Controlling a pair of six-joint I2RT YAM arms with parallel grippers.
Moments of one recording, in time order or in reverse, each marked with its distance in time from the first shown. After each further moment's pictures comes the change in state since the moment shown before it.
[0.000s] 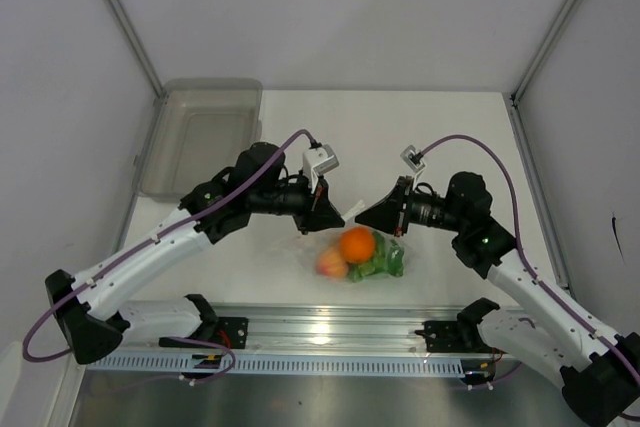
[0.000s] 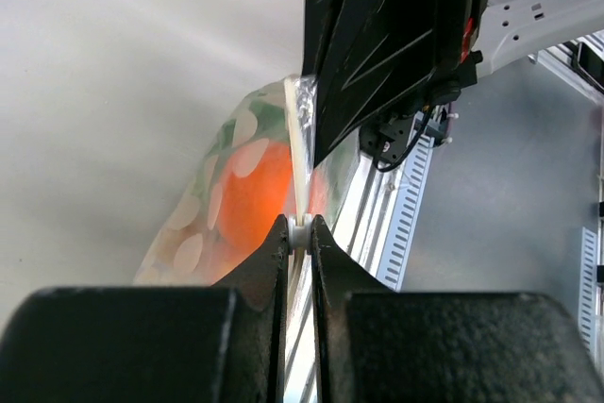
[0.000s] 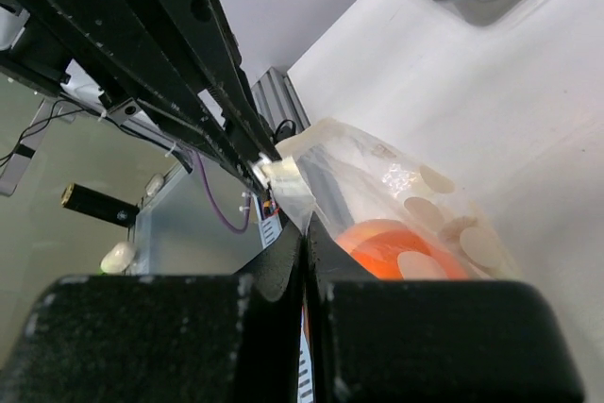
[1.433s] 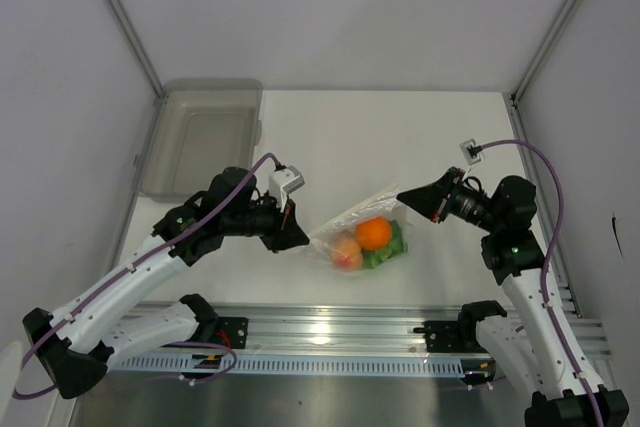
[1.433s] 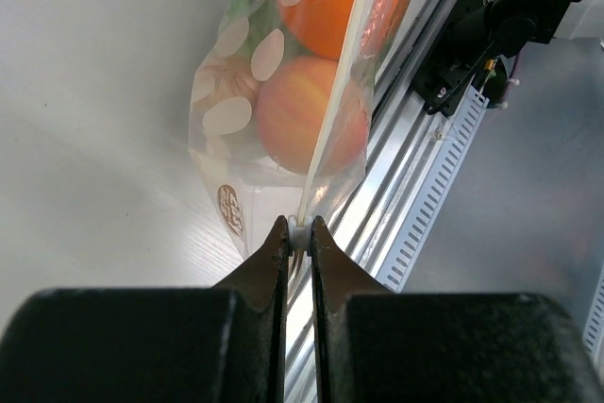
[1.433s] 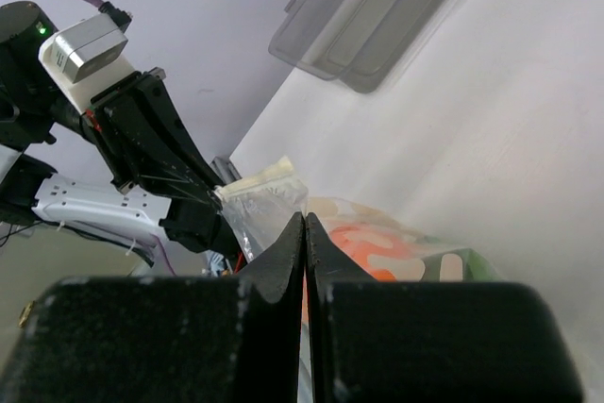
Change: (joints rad) left arm 0.106 -0.226 -0.224 -0.137 -0.070 -0.017; right arm -0.412 -0.158 -0.043 -0.060 -0.102 0.057
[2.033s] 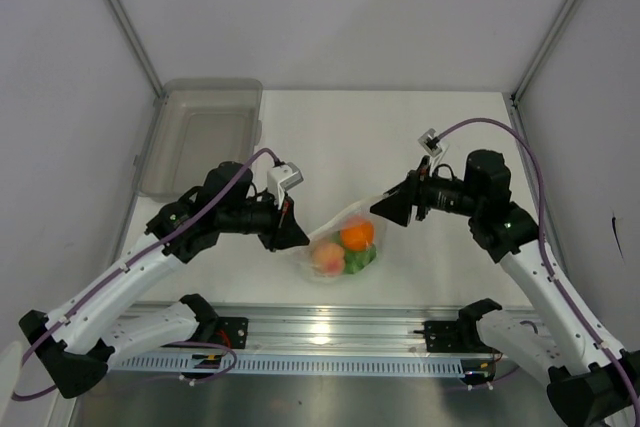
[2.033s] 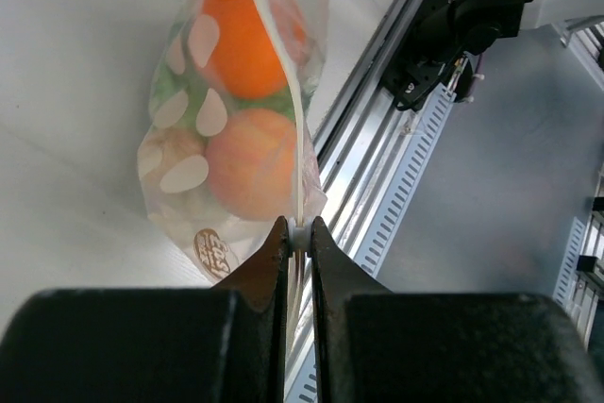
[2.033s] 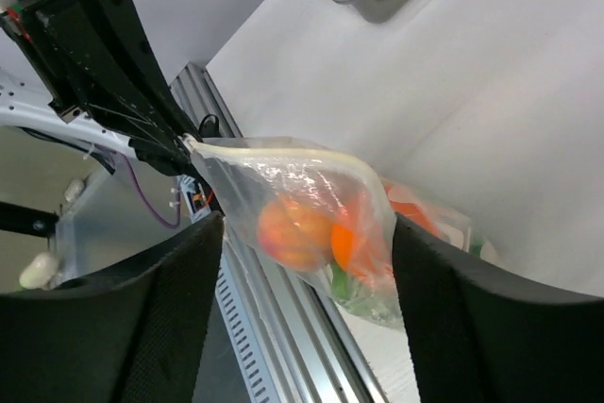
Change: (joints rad) left arm 0.003 0.006 0.064 -0.068 0.045 -0.021; right arm 0.222 0.167 0.204 -0.301 0.064 -0.292
